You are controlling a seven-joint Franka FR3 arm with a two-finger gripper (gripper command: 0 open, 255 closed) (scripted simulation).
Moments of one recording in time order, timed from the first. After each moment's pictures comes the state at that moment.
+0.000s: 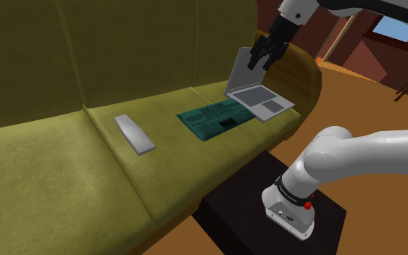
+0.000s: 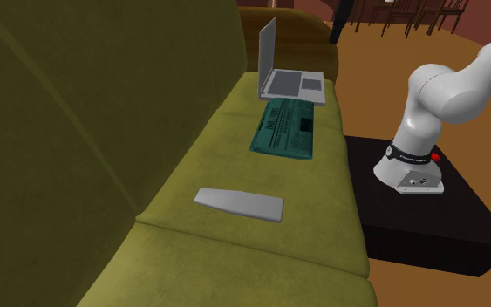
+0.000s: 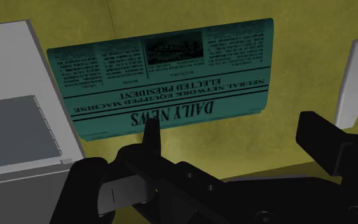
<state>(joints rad) 0.02 -0.83 -0.01 -2.36 0.05 1.69 0.16</state>
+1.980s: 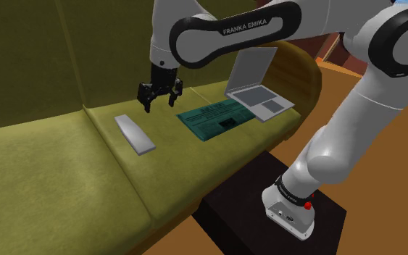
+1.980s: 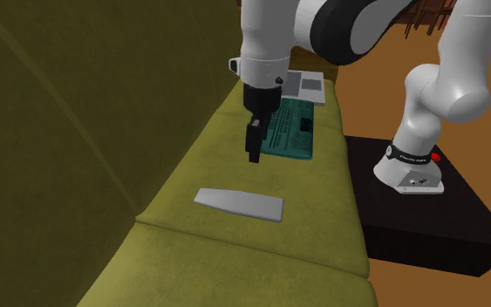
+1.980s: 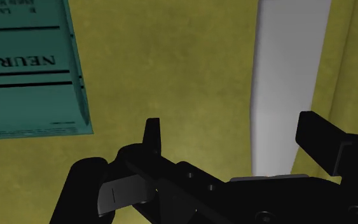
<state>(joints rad) 0.14 0.06 0.41 -2.01 -0.03 2.08 0.63</state>
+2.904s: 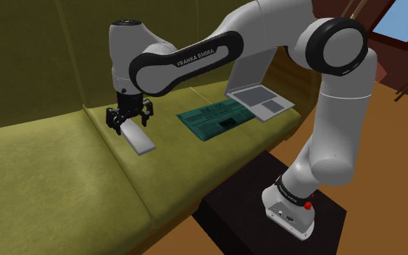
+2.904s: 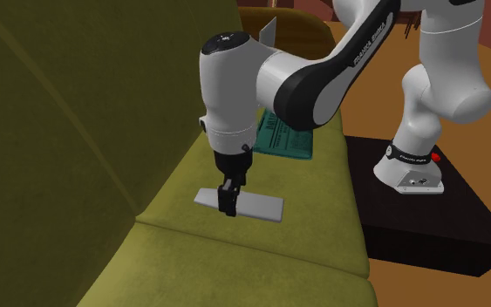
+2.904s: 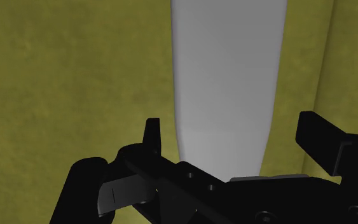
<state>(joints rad) 0.26 0.42 0.41 -1.76 -0.20 2.12 0.79</state>
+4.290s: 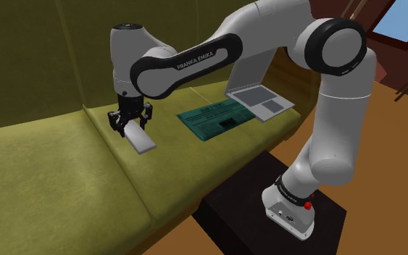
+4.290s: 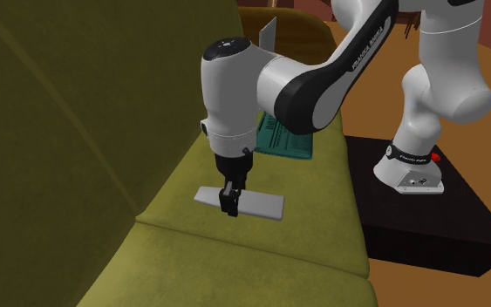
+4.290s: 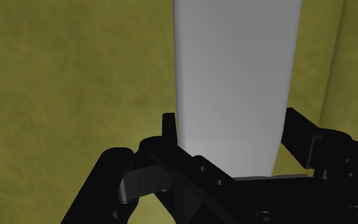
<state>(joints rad) 0.26 0.43 0.41 -1.77 -0.20 2.14 0.79</state>
